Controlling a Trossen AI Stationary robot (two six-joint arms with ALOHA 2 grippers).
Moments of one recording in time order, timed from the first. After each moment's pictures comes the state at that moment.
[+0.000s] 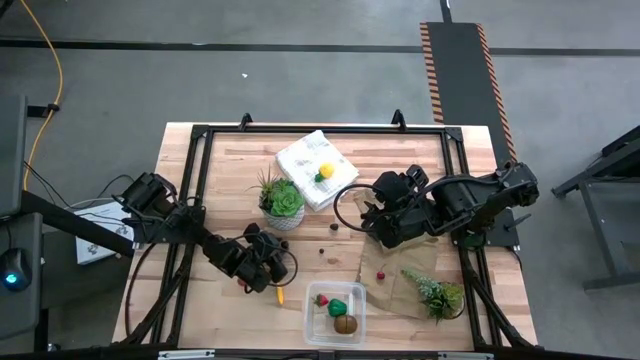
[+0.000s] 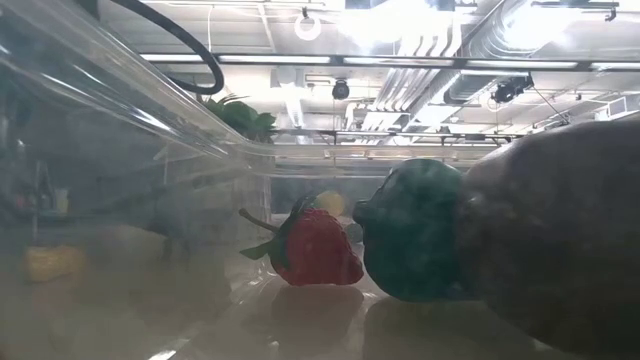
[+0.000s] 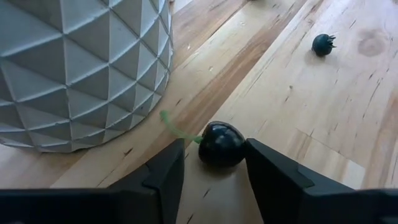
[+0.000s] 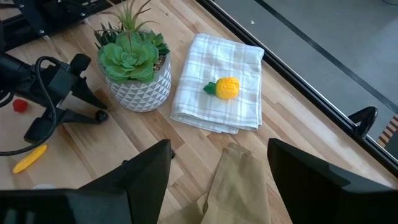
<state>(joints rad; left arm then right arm) -0.47 1.75 0.62 0.00 -0.82 -1.03 0.40 1.66 2.01 -1.55 0.72 0.94</state>
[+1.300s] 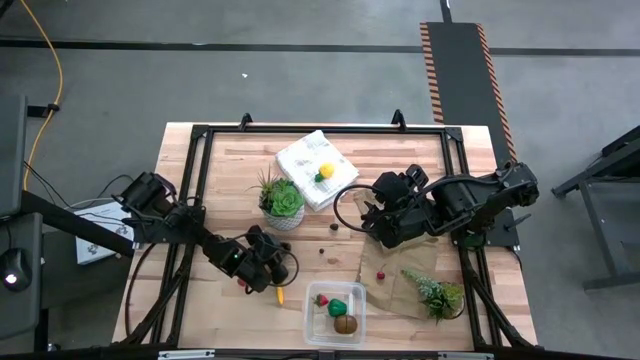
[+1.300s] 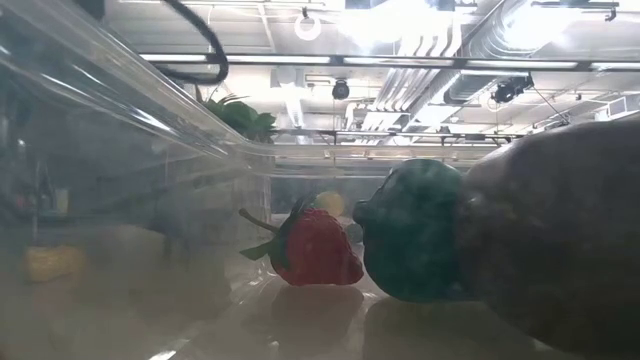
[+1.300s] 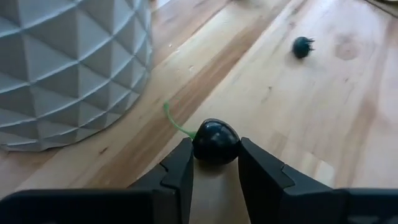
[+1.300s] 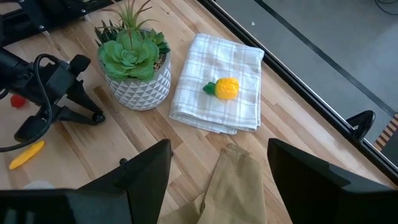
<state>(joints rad) -0.47 1.74 0.62 0.05 -0.77 -1.02 0.40 1.66 2.01 -1.55 0.72 0.92</state>
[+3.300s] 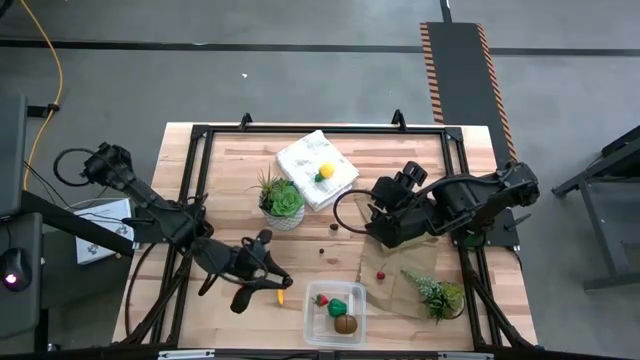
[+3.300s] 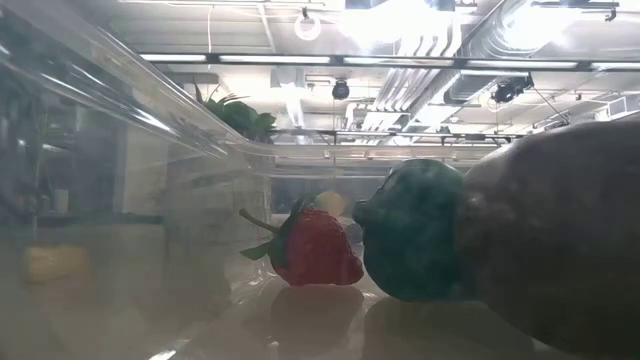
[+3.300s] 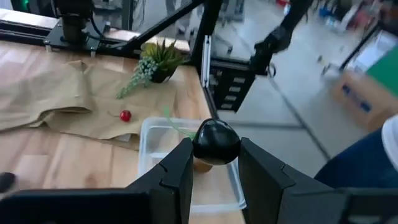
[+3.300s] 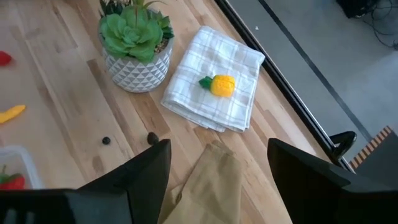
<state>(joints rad) -0.51 1.25 0.93 -0.05 -0.31 -0.40 0.40 1.66 2.01 -1.57 0.69 0.74</state>
